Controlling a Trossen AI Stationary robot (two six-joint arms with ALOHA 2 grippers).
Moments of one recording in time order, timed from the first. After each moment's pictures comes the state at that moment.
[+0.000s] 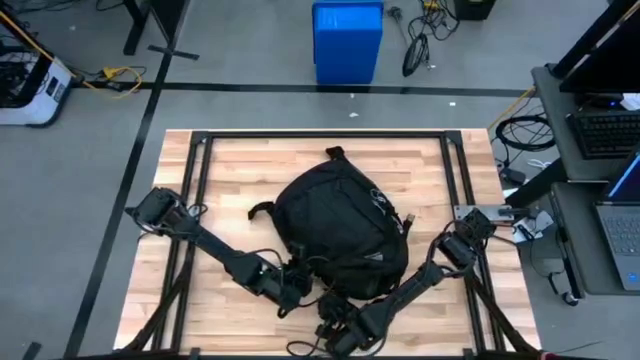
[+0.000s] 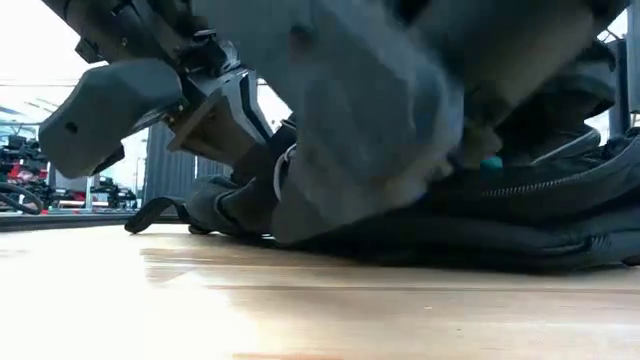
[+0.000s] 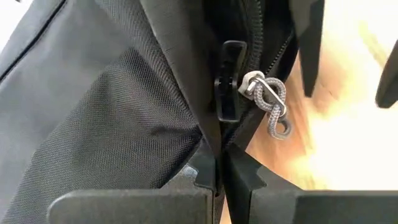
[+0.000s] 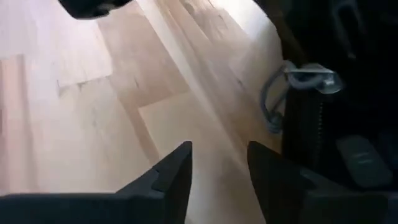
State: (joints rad) left arm -0.54 1.84 1.05 -0.15 -0.63 0.09; right arm 0.64 2.36 1.73 -0.62 0.85 0.94
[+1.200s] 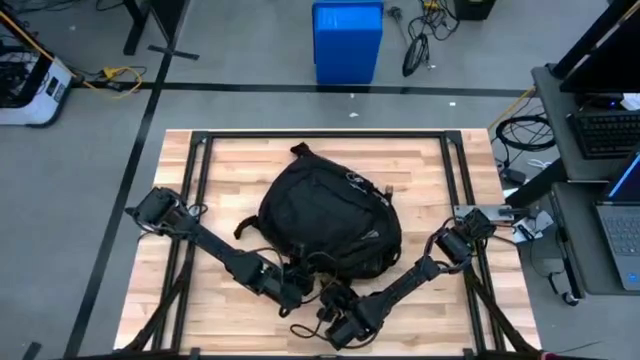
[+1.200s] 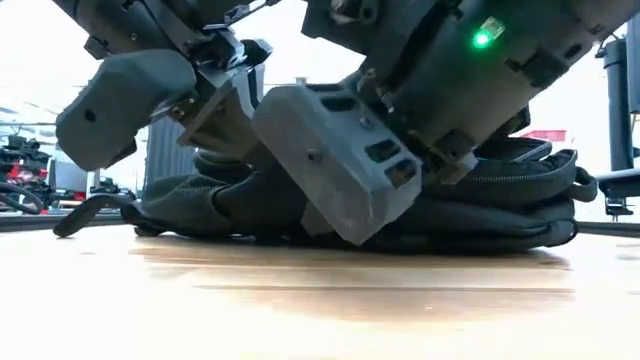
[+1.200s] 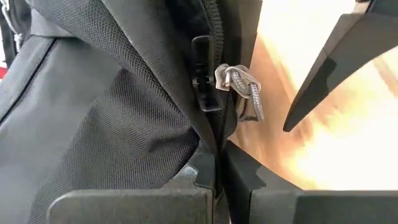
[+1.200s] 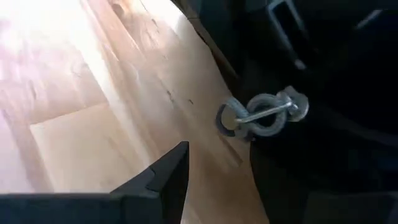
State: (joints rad) left arm -0.54 1.84 1.06 -0.13 -0.62 0.08; right arm 0.61 2.35 1.71 -0.76 0.97 1.04
